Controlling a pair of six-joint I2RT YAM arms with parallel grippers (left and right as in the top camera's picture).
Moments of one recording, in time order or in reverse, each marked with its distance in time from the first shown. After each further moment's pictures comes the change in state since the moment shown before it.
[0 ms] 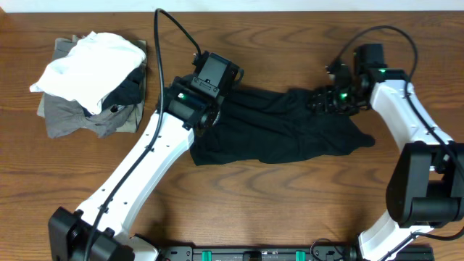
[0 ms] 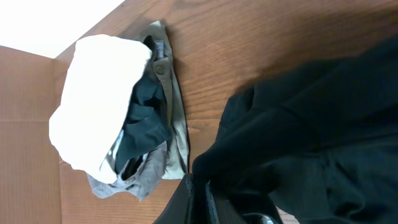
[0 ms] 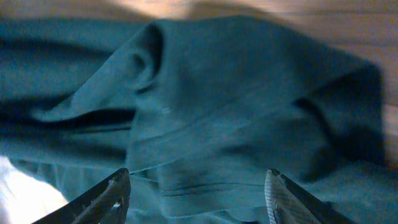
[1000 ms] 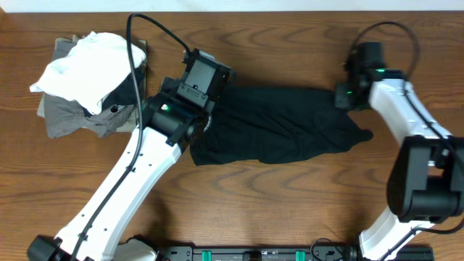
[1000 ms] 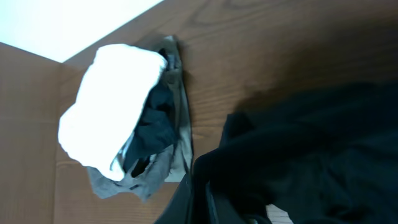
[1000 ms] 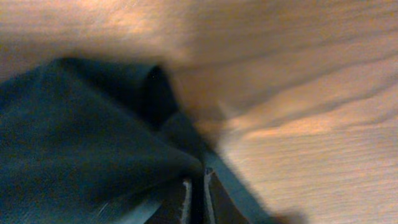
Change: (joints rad) left arm 0.000 -0.105 0.000 -0.004 0.004 -0.015; right arm -0.064 0.034 0.000 0.117 0.430 0.064
